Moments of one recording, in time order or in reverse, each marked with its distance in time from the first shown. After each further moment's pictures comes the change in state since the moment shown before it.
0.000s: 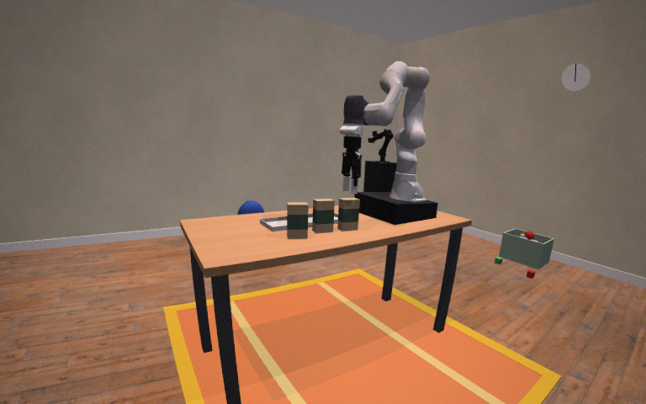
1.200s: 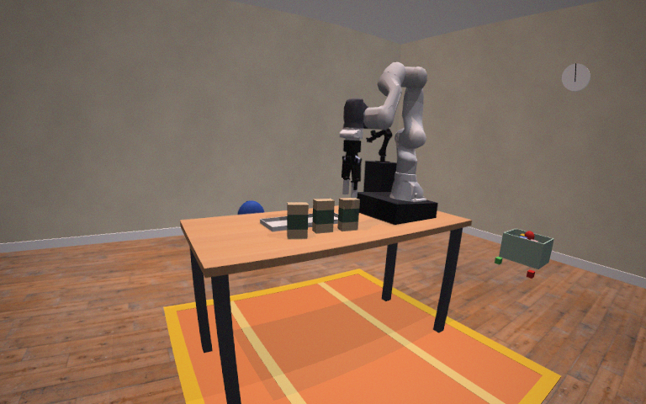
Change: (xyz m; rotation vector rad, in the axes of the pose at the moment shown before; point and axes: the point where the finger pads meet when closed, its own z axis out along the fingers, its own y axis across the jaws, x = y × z) arm 0.001 -0.001 0.016 0.001 0.001 -0.008
